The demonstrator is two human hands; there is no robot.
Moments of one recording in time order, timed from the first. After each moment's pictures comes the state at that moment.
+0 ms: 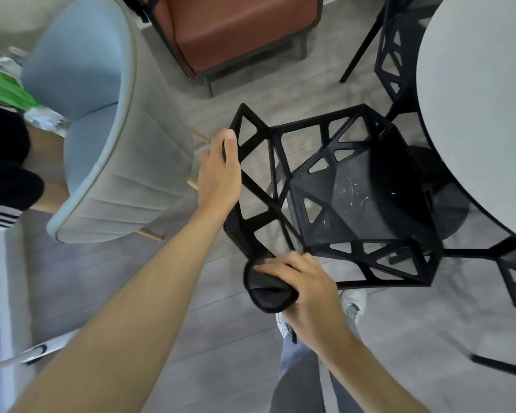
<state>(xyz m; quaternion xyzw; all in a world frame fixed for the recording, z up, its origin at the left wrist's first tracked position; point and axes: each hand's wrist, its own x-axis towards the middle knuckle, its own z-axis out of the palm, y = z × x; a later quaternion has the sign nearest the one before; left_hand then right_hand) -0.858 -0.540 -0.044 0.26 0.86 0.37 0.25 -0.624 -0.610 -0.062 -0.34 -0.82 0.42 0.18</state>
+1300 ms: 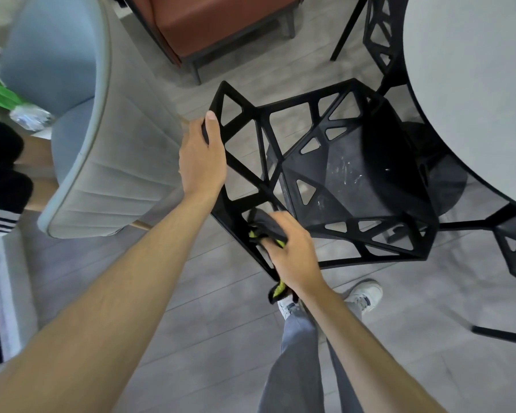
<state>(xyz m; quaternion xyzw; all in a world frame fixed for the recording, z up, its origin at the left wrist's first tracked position) -0.859 -0.540 -0.058 0.27 0.88 0.35 0.16 -0.652 -0.593 -0.108 -0.42 -0.67 0.58 0.20</state>
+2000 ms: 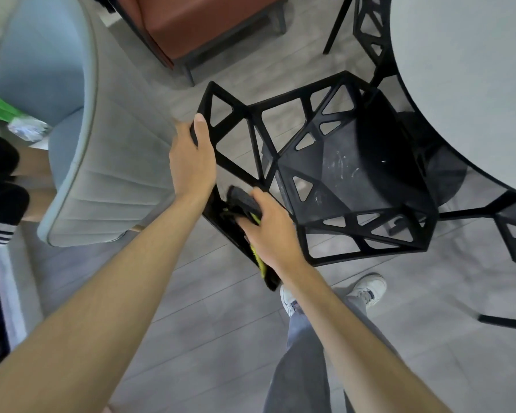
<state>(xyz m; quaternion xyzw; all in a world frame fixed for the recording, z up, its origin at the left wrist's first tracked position) -0.859 -0.539 -0.057 0.25 0.88 0.35 0.18 -0.686 -0.574 -0.082 -0.43 -0.69 0.56 0.16</state>
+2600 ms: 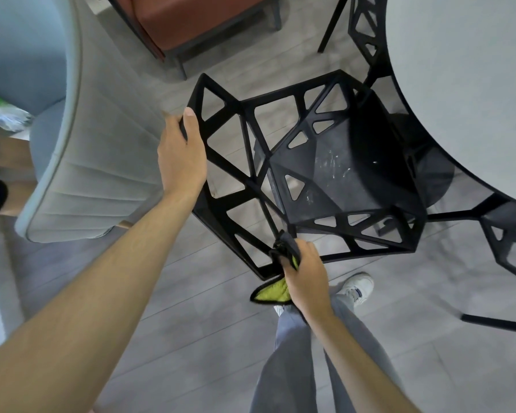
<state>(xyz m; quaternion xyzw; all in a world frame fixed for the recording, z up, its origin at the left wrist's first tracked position) -0.854 -0.539 -0.055 0.25 0.89 0.34 0.17 -0.596 -0.626 -0.160 -0.57 -0.65 0.49 0.09</state>
